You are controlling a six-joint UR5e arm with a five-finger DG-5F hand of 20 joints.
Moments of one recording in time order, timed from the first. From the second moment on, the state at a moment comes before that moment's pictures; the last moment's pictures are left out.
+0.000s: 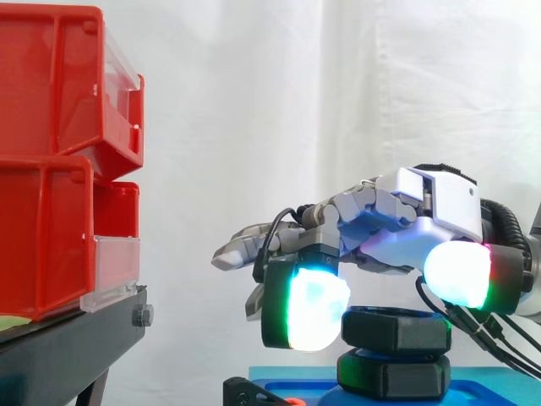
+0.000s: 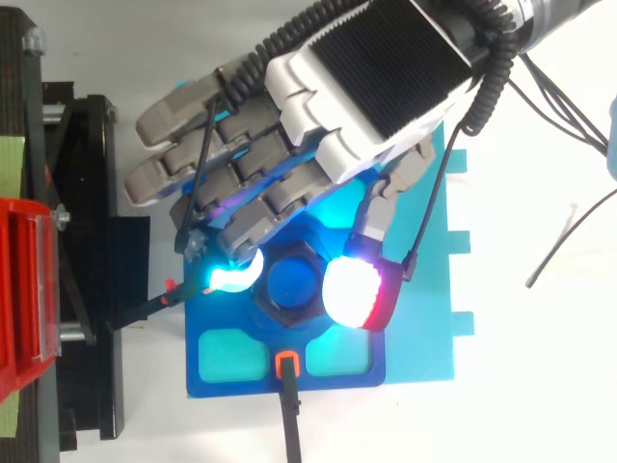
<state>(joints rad) -0.16 -2.47 -1.04 -2.40 -2.36 -1.12</state>
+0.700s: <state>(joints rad) -0.19 -2.47 -1.02 -2.34 -2.39 -1.06</state>
